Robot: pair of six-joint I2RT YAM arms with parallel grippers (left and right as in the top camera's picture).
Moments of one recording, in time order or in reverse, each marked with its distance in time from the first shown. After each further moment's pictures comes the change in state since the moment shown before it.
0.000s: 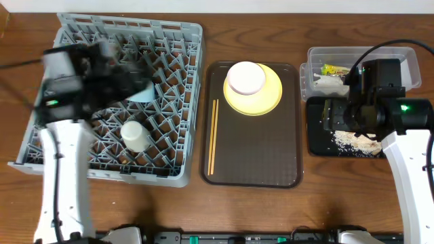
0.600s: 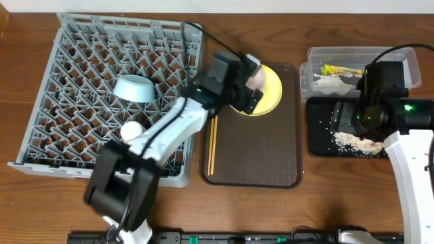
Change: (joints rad) left arm -0.706 0.444 0.000 0.510 -0.312 0.321; right arm -0.026 0.000 0.000 -0.059 0.131 0.115
